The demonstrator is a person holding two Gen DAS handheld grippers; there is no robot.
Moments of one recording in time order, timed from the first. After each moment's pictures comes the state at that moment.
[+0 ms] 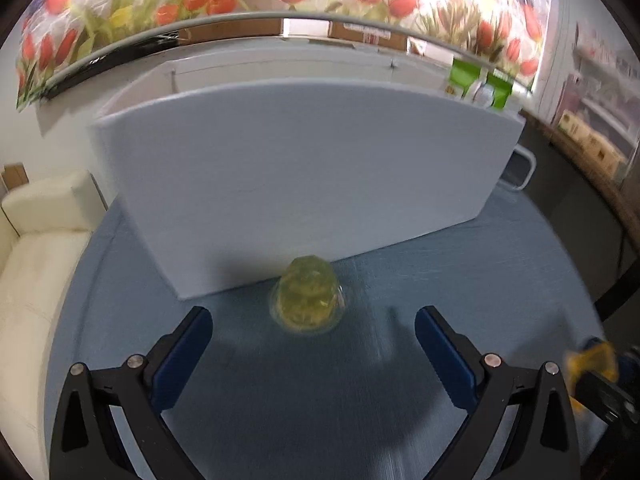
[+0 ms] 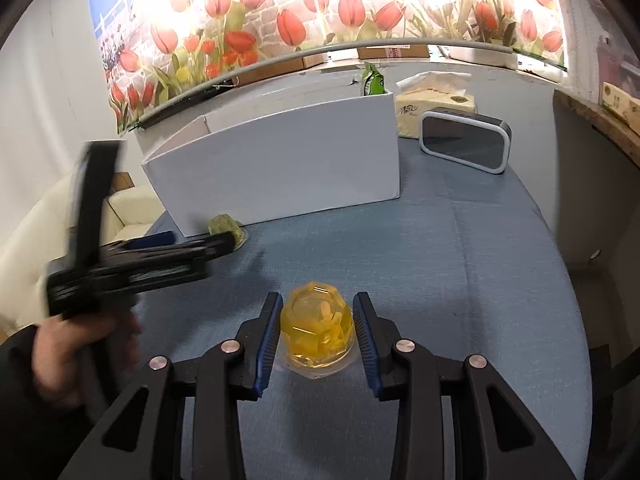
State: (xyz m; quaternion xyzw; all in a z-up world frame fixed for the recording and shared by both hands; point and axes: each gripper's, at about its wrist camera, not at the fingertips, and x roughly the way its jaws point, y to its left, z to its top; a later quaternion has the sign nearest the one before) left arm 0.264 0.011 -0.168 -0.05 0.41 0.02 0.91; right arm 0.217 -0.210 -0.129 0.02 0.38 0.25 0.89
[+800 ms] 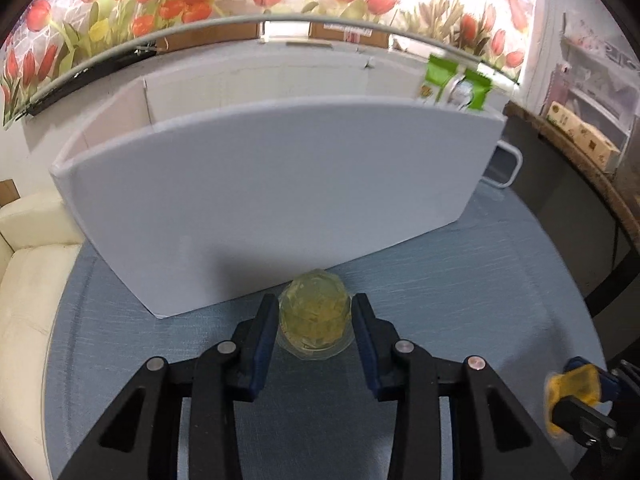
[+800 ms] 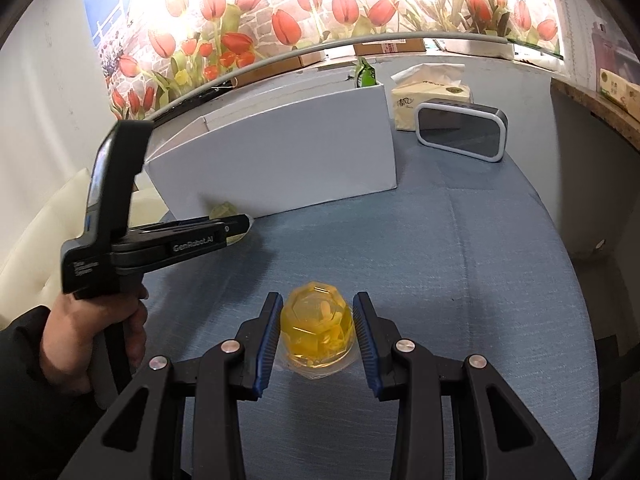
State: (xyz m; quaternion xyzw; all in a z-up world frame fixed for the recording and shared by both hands) left arm 0.263 -0.005 -0.143 -0.05 0.41 0.00 0.91; right arm 0.213 -0.217 -0.132 0.03 0.39 0.26 0.89
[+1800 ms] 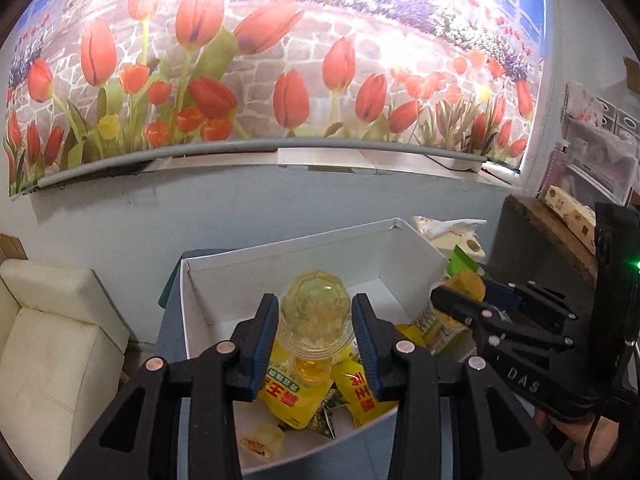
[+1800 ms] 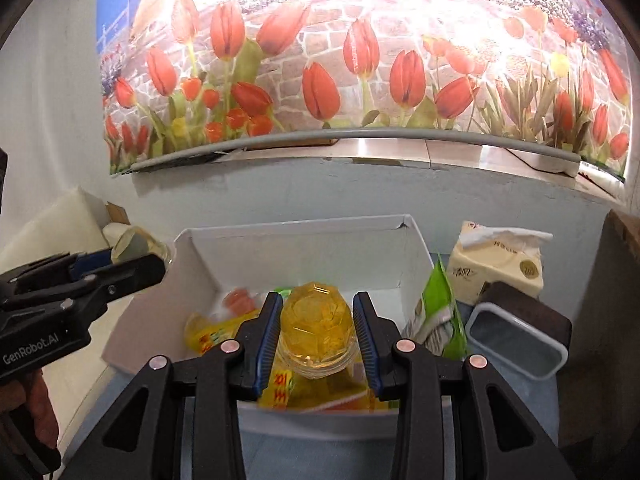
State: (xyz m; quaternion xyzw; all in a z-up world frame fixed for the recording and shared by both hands) left arm 0.334 0.070 -0.018 -0.06 0.32 0.00 0.95; right arm 0.392 -0.111 -0.039 -0.02 0.31 0.27 0.91
